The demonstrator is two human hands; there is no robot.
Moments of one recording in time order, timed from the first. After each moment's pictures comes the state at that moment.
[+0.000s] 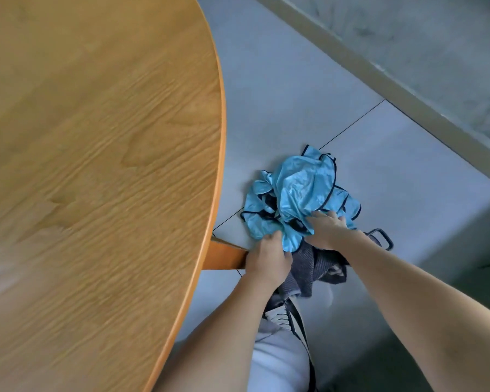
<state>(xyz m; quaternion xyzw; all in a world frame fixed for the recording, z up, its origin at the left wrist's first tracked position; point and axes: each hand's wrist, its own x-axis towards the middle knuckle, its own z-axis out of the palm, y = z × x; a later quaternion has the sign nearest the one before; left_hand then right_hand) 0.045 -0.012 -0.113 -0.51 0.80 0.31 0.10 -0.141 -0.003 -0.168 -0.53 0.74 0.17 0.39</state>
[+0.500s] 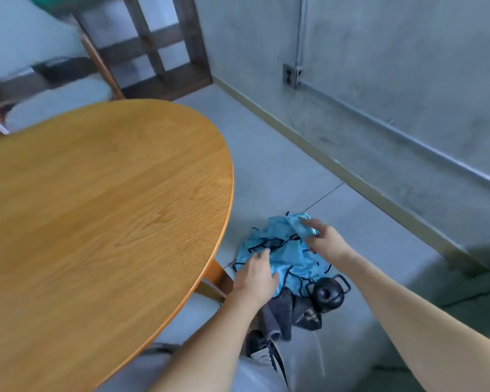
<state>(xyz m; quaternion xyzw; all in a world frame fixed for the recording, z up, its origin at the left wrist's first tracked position) 0.036 0.004 0.021 -0.50 0.82 0.26 0.07 -0.173 0.031 0.005 -0.39 0.76 -0.32 0.41</state>
